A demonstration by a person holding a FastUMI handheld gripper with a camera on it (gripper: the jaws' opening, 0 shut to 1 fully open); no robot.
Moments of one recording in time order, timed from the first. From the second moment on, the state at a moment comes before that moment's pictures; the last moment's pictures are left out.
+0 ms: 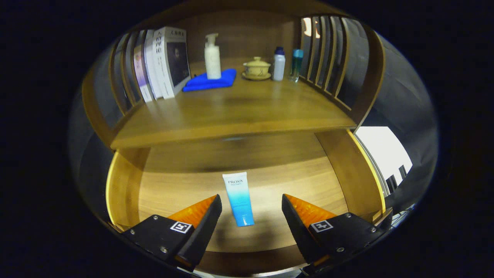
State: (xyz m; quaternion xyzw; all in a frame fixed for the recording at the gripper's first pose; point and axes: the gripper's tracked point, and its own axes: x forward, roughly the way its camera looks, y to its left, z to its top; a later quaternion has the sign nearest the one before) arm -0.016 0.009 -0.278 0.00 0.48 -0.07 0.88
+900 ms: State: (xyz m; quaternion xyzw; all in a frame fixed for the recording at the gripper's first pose) arm -0.018 0.030 -0.346 0.01 0.57 -0.04 0.82
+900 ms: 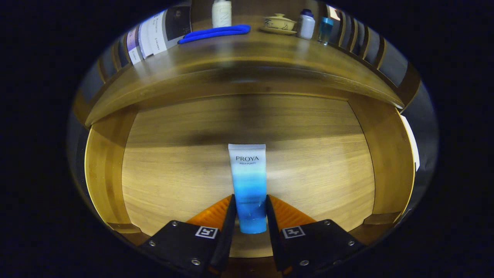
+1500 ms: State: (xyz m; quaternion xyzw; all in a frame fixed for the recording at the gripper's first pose) arm -0.028 0.015 -0.221 -0.02 0.44 -0.06 0.89
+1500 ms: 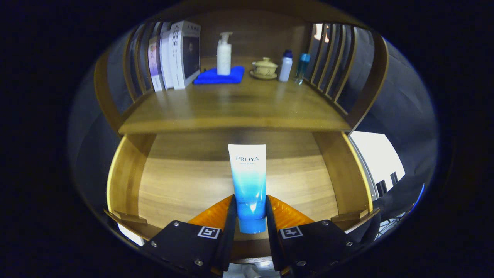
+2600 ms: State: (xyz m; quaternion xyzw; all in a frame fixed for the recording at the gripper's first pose) arm 0.174 0.016 -0.233 -0.01 0.39 -0.01 0.92
